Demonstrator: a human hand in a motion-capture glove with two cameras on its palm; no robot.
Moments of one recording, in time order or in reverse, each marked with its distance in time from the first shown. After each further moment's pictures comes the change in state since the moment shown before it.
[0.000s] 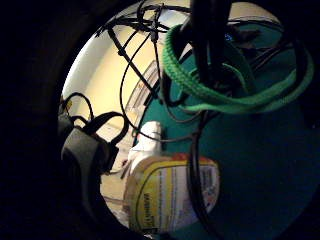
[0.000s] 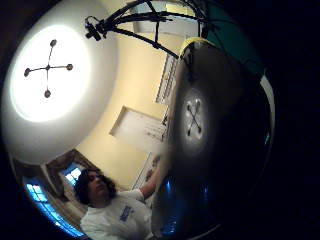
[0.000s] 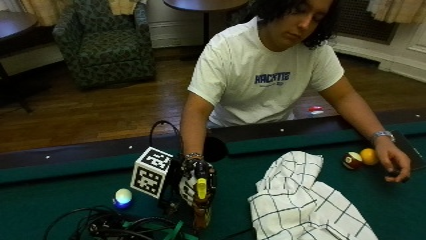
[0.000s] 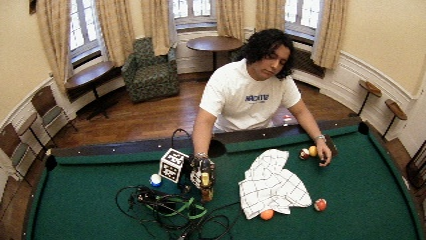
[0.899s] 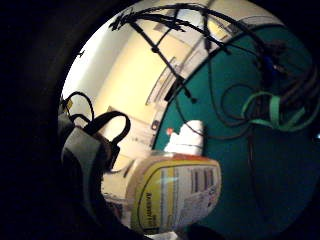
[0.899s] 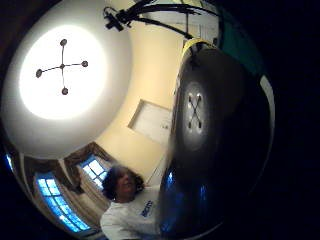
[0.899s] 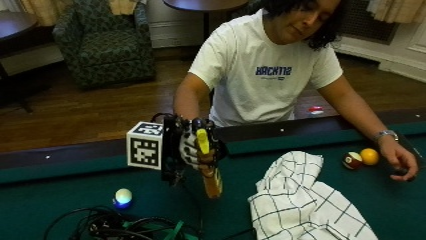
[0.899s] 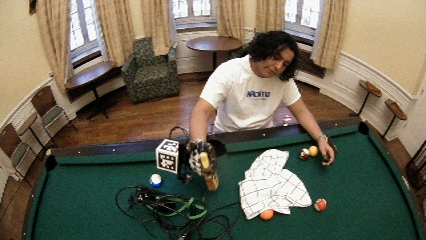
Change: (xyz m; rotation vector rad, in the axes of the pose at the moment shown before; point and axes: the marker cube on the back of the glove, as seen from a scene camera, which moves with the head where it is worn) arm -0.107 -0.005 -0.026 -0.096 -0.210 -0.069
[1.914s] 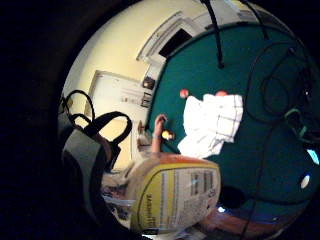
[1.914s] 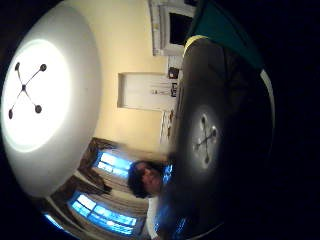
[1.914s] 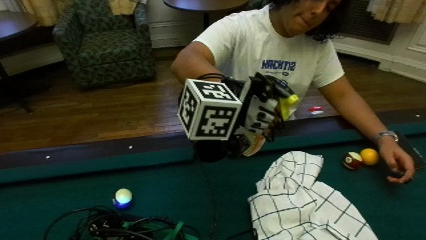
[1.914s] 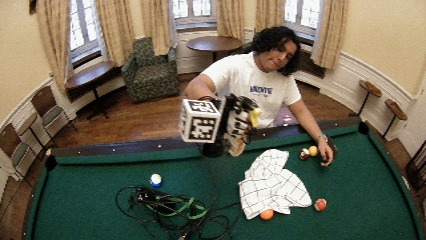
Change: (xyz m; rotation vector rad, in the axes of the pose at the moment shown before) arm -0.115 -0.030 0.124 -0.515 0.158 0.240
